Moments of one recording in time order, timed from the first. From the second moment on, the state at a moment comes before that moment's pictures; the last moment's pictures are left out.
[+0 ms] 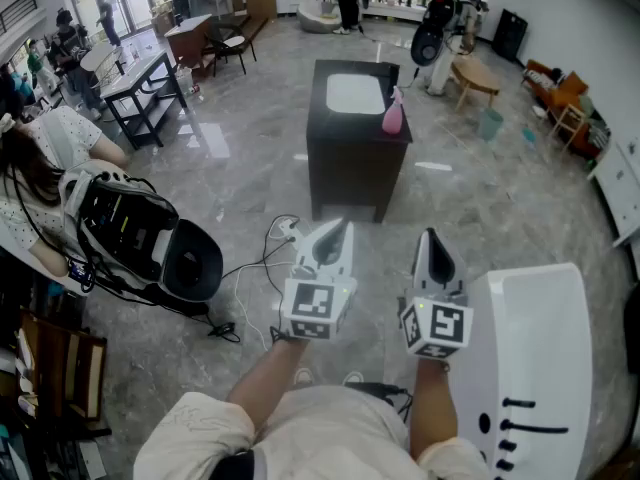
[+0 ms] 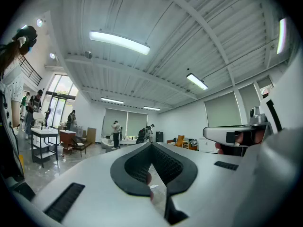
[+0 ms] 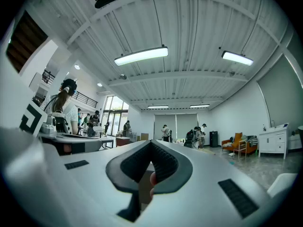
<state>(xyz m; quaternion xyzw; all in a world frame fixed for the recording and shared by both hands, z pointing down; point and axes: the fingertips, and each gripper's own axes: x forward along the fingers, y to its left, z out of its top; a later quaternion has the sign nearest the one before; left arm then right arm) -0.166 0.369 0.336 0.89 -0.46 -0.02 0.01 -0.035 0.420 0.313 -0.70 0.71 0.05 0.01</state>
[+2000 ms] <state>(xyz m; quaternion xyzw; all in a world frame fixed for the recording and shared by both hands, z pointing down) -0.114 0.132 0.349 0.88 -0.48 -0.03 0.01 0.018 0.167 0.334 -0.69 0.72 0.03 0.01</state>
